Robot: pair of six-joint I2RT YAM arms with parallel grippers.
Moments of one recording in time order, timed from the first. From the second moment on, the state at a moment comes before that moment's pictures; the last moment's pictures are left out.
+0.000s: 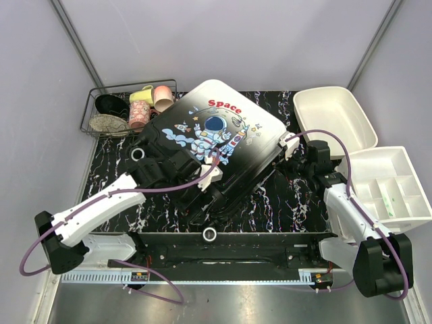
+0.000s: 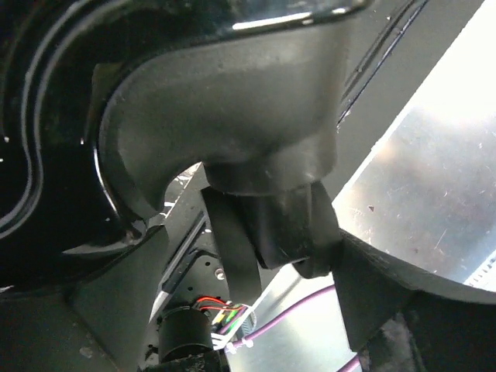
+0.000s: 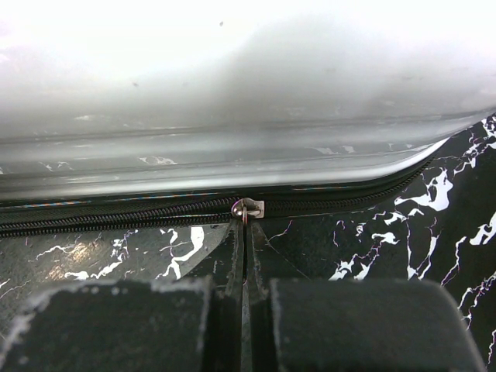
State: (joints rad) left arm -0.92 1.18 1.20 -1.15 0.29 -0.07; right arm 0.19 1.08 0.64 -0.15 -0.49 -0.32
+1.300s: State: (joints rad) left arm -0.82 0.71 0.94 -1.17 0.18 0.66; right arm -0.01 1.24 0.71 -0.04 -0.65 -0.46
